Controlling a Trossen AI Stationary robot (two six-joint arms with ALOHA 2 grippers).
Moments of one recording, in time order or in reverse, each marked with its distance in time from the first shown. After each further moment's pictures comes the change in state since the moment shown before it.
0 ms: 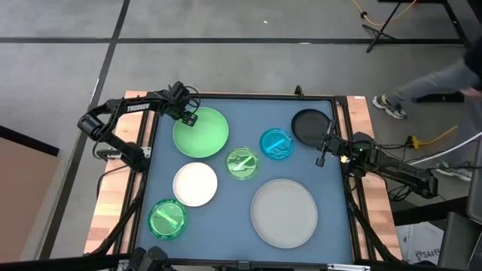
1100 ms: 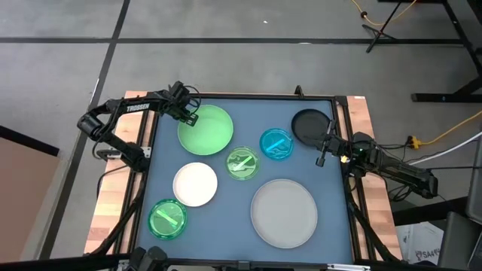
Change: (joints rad) left arm 0.000 -0.002 0.001 0.002 0.010 0.001; right arm 0.000 0.000 0.000 0.000 0.000 0.000
